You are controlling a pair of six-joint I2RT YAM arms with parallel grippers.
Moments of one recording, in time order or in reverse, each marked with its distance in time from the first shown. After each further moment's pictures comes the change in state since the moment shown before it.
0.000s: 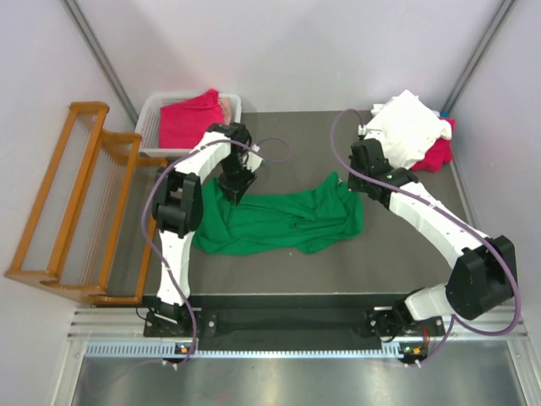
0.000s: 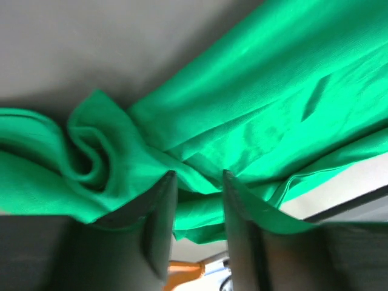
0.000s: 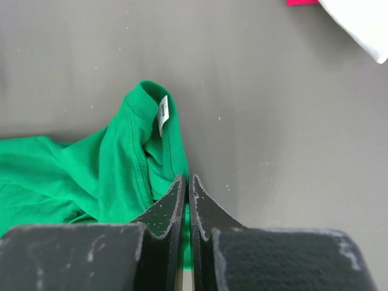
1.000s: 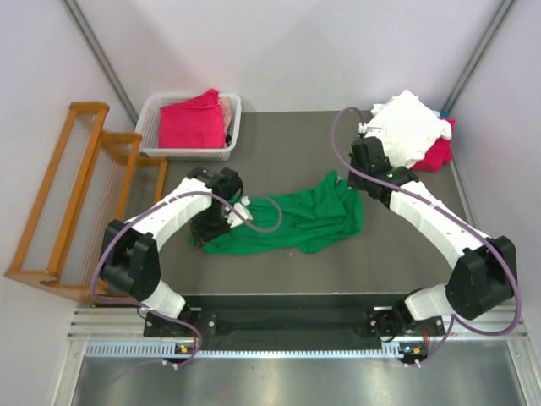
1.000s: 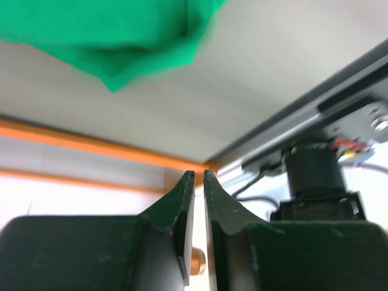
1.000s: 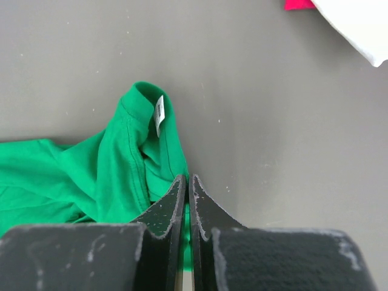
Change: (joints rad) left arm -0.146 -0.677 -0.693 -0.051 -0.245 0.129; right arm 0.000 0.000 0.009 -0.002 0.006 0.001
